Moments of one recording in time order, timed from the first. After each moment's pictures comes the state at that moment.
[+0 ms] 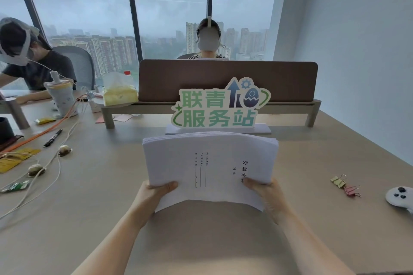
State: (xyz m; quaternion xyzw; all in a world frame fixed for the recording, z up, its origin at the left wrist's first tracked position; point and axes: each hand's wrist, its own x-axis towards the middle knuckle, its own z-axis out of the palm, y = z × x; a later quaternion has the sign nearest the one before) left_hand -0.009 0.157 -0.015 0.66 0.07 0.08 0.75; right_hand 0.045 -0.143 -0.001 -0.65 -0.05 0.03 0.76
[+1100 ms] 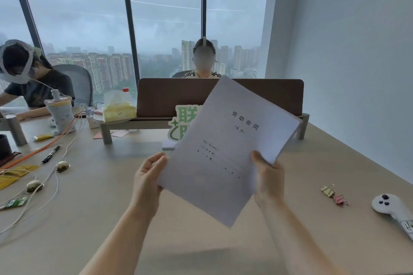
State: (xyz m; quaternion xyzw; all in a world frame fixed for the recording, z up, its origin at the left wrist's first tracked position) left_hand -0.015 0.123 0.068 0.53 0.07 0.19 0.82; right_hand 0.016 -0.116 0.095 -0.55 0.02 -0.17 0.82
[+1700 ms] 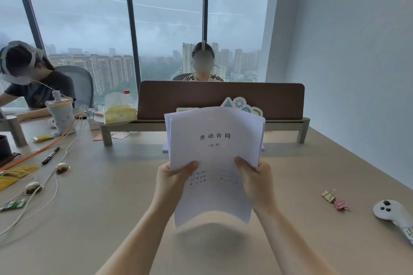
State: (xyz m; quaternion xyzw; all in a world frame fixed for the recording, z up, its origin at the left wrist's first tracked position) left_hand -0.011 0.083 0.080 0.62 0.00 0.22 0.75; right_hand 0.007 -0.103 0.101 -0.69 -0.05 -0.14 0.71
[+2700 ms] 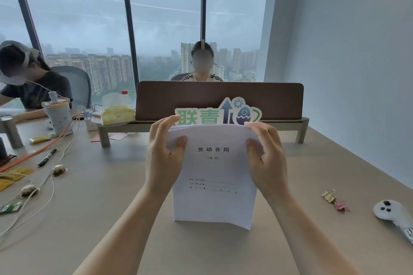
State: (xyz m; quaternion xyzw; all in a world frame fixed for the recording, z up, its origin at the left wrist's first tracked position) left_hand -0.003 0.094 0.132 0.74 -0.09 0.49 0.45; right_hand 0.020 -0.123 0.133 -0.77 -0.22 -0.43 0.42
